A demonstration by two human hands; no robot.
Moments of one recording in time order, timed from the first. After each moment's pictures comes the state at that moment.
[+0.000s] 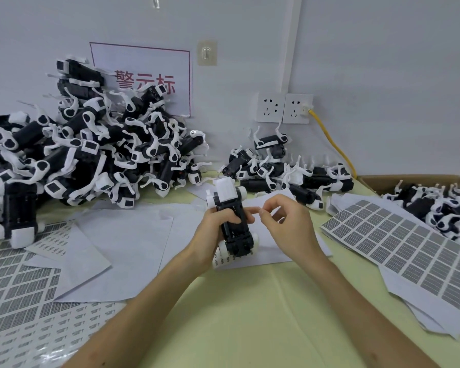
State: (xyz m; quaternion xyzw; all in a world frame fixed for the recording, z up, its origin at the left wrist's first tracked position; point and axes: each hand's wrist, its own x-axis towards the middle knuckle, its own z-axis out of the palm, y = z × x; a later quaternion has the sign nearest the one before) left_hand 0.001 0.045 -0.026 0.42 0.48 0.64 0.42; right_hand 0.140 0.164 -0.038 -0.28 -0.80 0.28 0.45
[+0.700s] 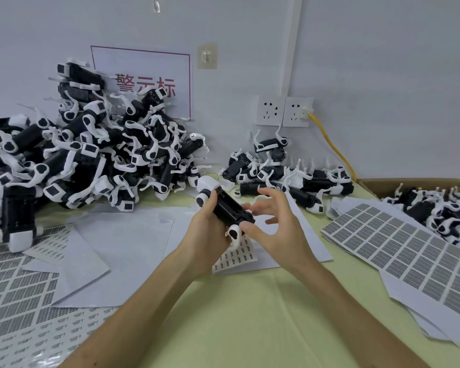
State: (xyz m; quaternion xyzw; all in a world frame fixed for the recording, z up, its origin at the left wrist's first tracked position) left_hand -0.005 0.051 -0.021 0.28 0.46 0.67 0.51; right_hand 0.137 0.146 -0.038 -0.19 -0.80 0.38 0.42
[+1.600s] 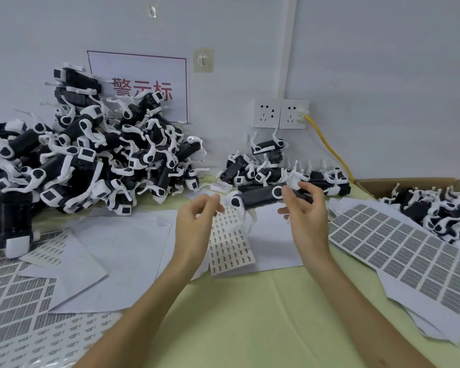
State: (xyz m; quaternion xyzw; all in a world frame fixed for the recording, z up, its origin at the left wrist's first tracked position) left_hand -0.011 0.047 -0.025 0.40 0.56 0.71 0.13; right_hand 0.148 0.171 -0.025 -0.30 -0.62 0.46 0.57
